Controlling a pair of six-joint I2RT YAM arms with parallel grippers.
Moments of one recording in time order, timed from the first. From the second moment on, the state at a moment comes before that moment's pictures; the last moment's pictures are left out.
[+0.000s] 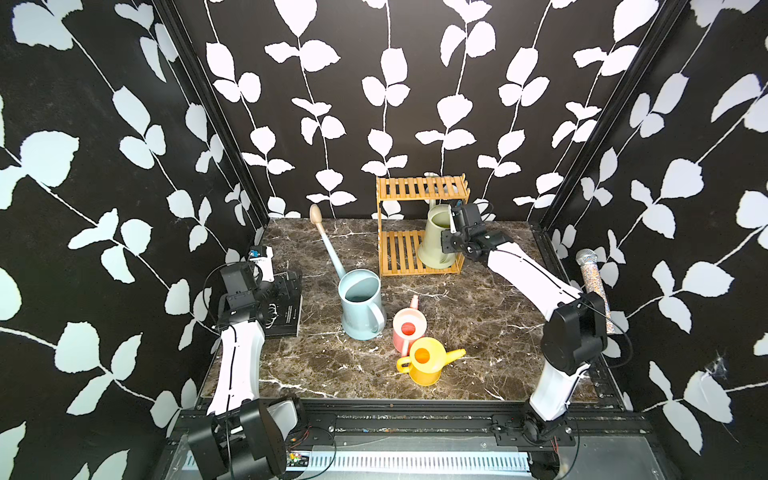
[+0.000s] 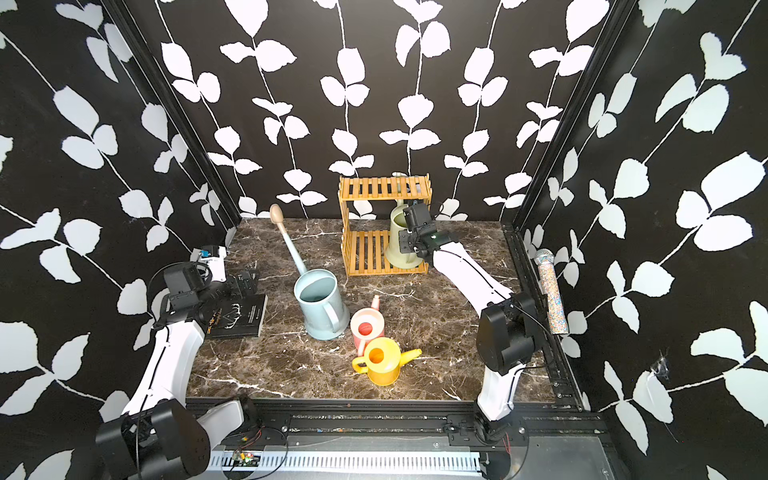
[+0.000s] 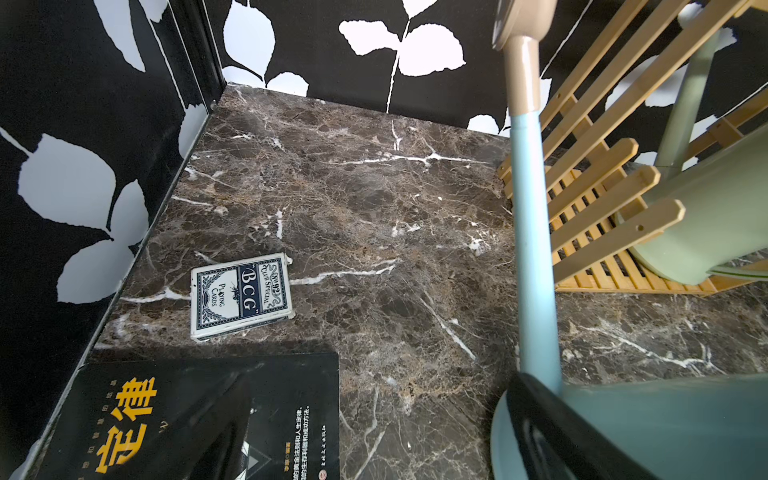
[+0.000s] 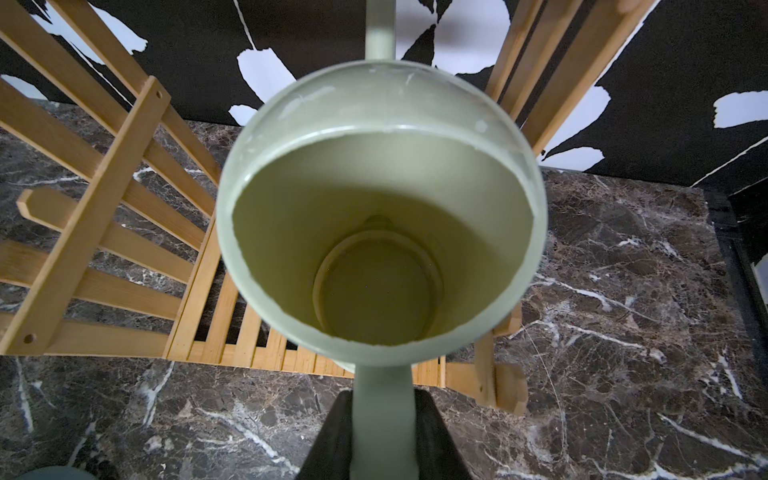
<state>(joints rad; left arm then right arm) 0.31 1.09 0.80 -0.28 0.43 0.04 0.45 1.81 1.63 -0.54 0.18 0.19</state>
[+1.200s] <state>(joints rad) 0.32 1.08 0.79 -0.27 0.43 0.04 0.45 1.81 1.65 -0.54 0.20 0.25</state>
